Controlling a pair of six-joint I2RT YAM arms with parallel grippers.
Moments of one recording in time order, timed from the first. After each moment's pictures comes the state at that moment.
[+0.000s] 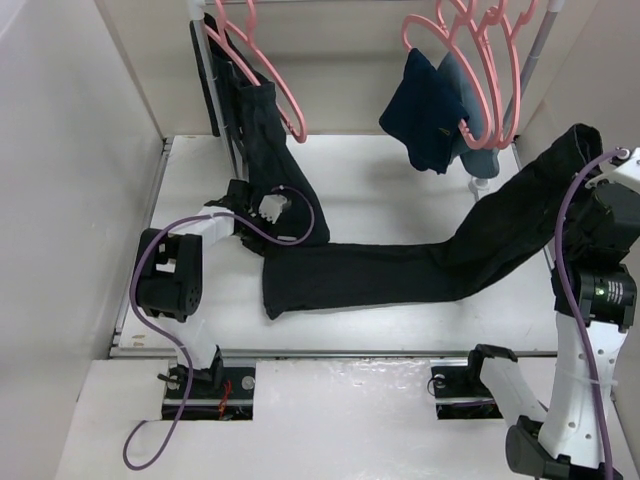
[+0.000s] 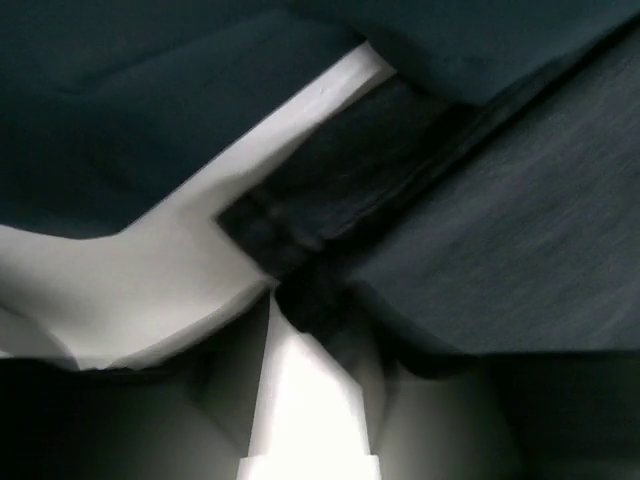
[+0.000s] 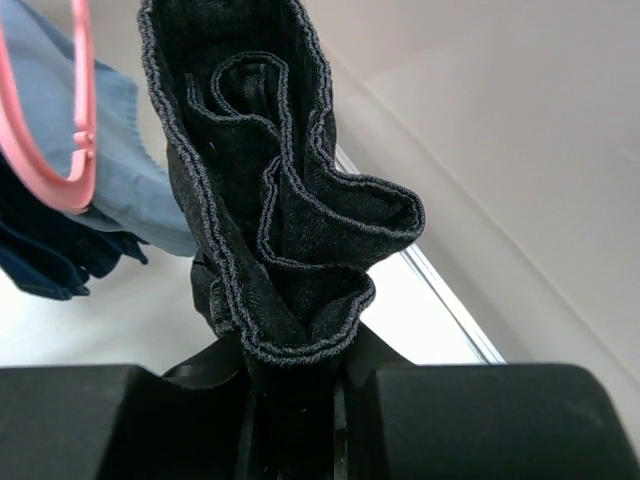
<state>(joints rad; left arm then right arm) -0.20 1.75 1.06 -0.49 0.40 0.39 -0.19 0.80 1.34 -0.67 0.28 0.16</state>
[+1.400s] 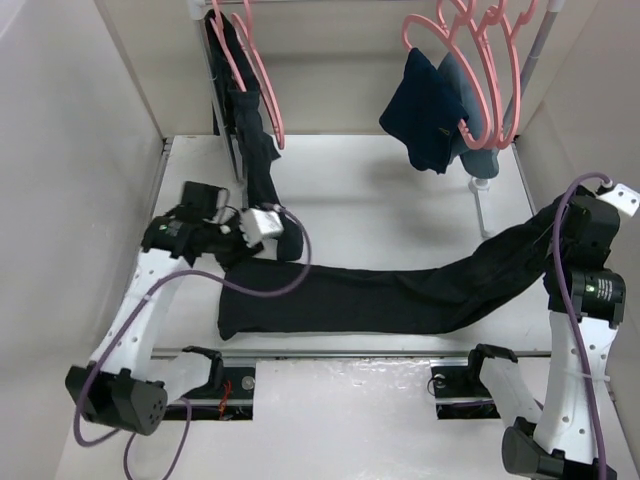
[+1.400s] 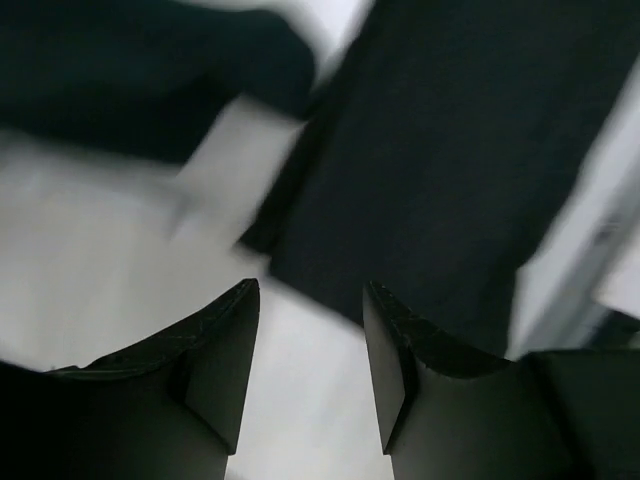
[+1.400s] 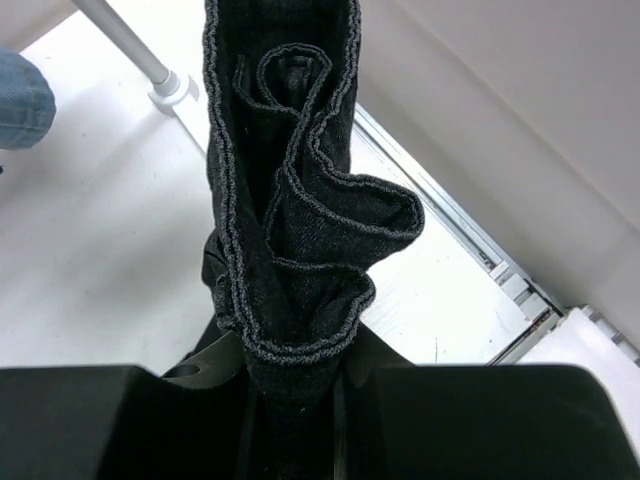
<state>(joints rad) -0.20 1.11 1.15 -1.05 0.39 0.92 -0.22 0.79 1.25 -0.96 0.40 0.31</state>
